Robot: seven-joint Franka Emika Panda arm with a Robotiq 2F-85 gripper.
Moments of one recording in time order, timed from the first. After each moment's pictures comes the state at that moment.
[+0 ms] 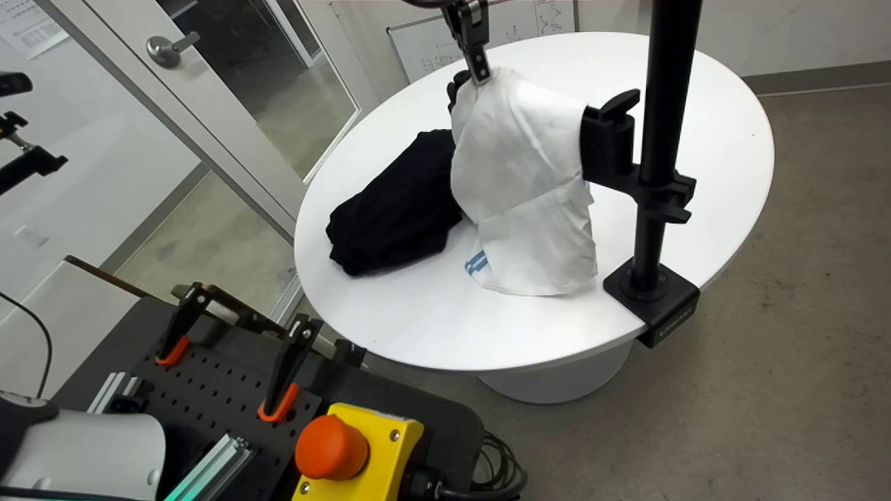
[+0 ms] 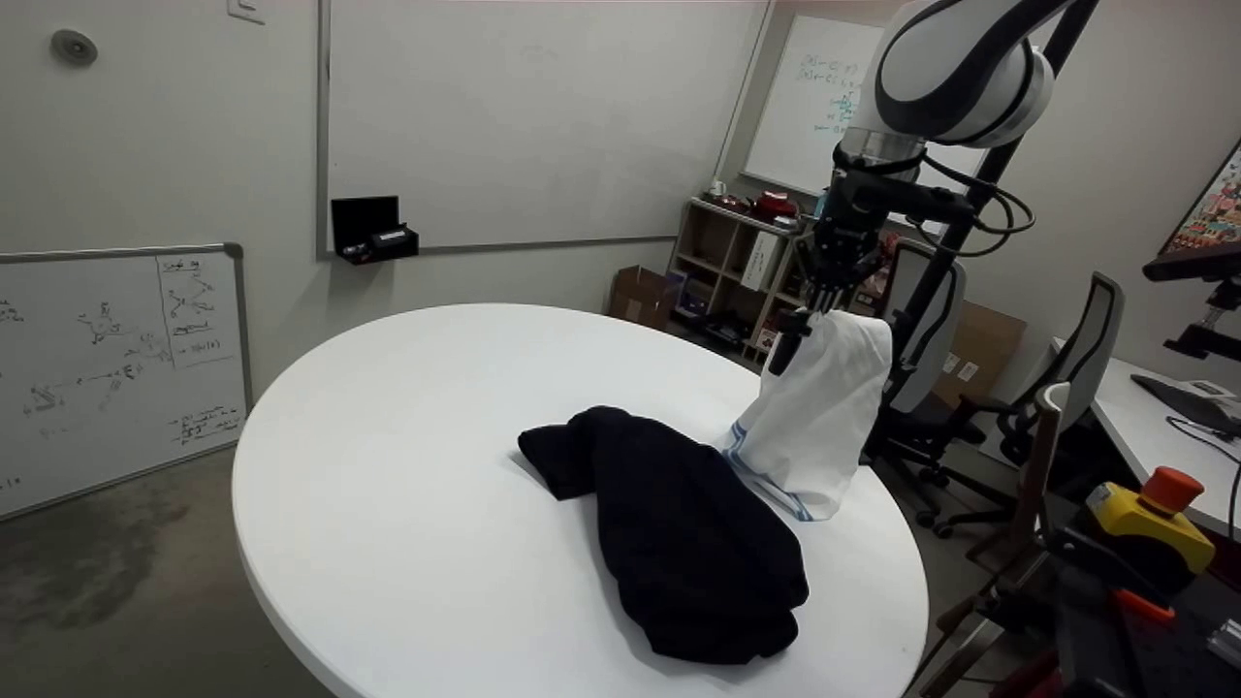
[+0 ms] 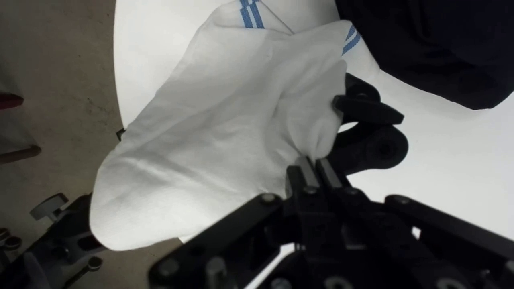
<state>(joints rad) -0.16 0.35 -0.25 -2.13 0.00 2.48 0.50</state>
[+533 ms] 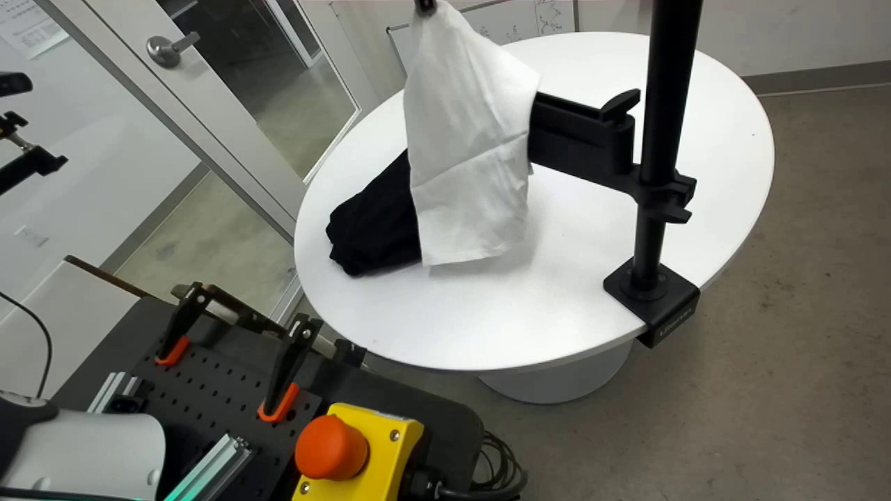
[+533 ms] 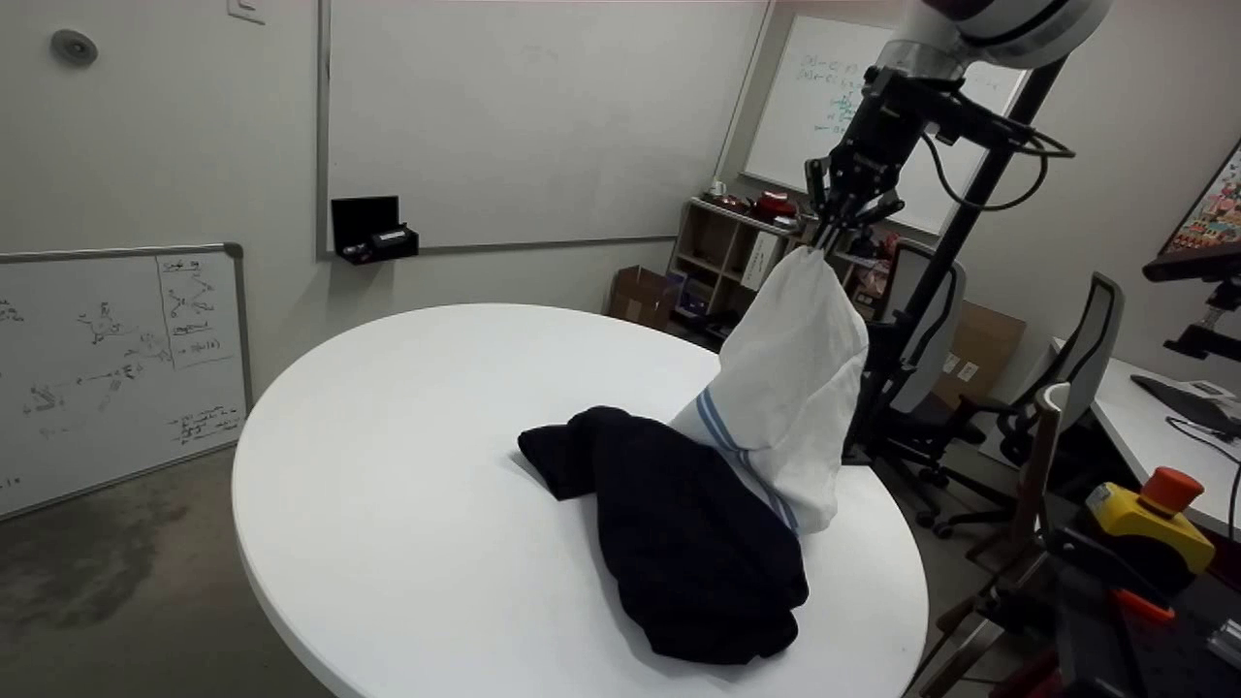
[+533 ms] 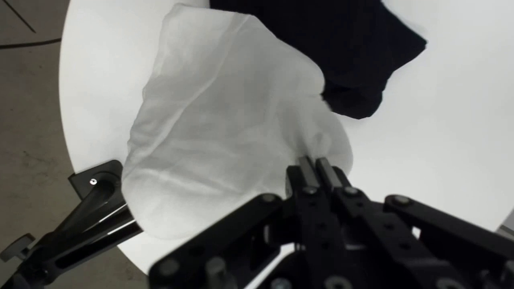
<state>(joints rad) -0.18 0.18 -0.21 -2.13 0.24 2.32 0.43</state>
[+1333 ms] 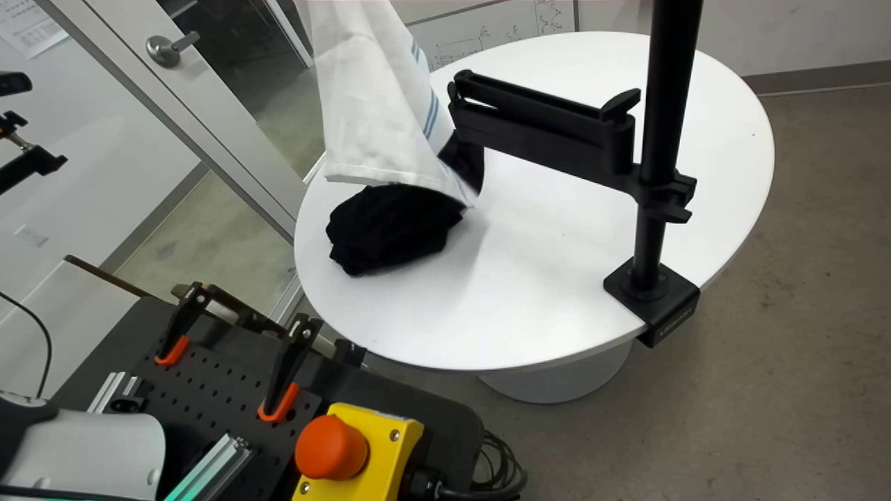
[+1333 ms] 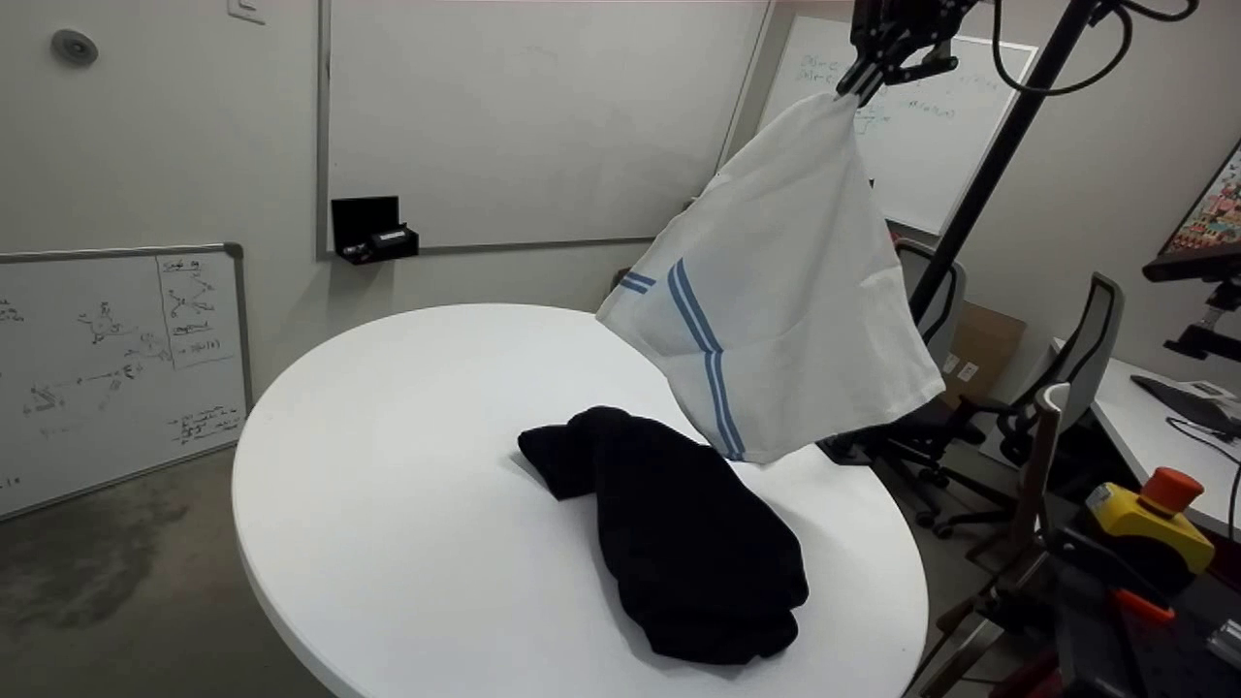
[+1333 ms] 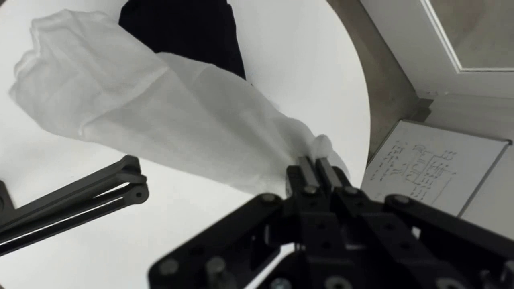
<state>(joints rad) -0.14 -0.12 -0.15 -2.15 0.43 2.10 0.26</state>
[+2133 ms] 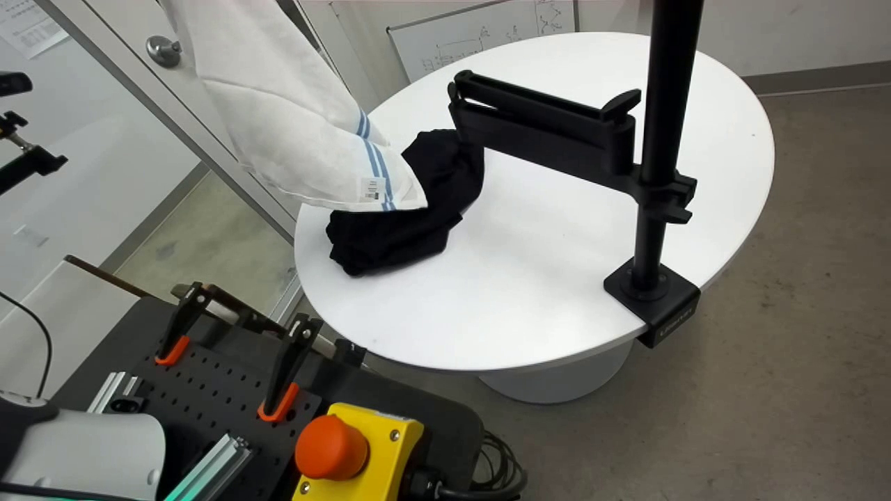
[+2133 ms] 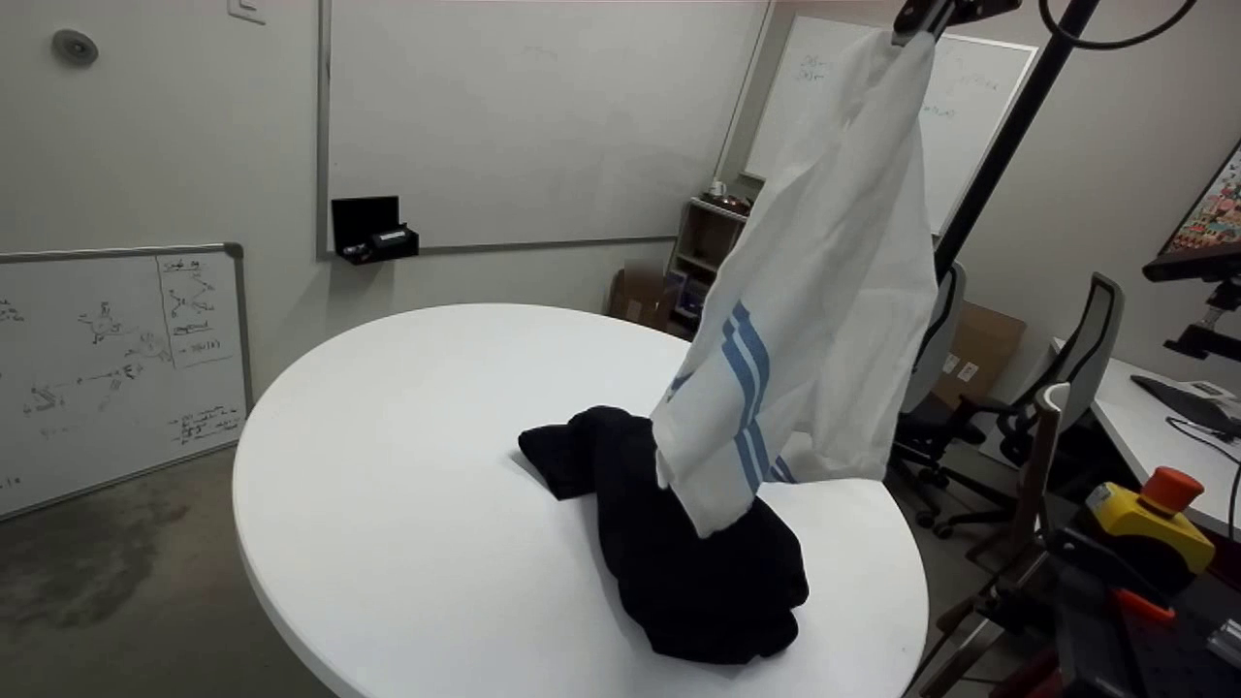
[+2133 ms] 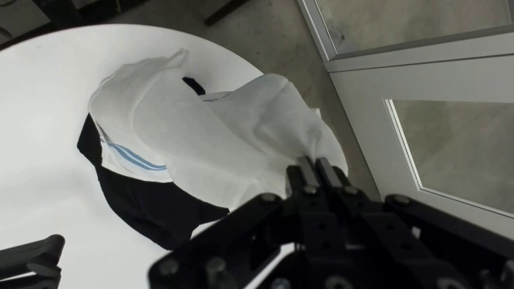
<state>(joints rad) -0.04 -0.26 -0.06 -2.25 0.46 1.95 0.19</state>
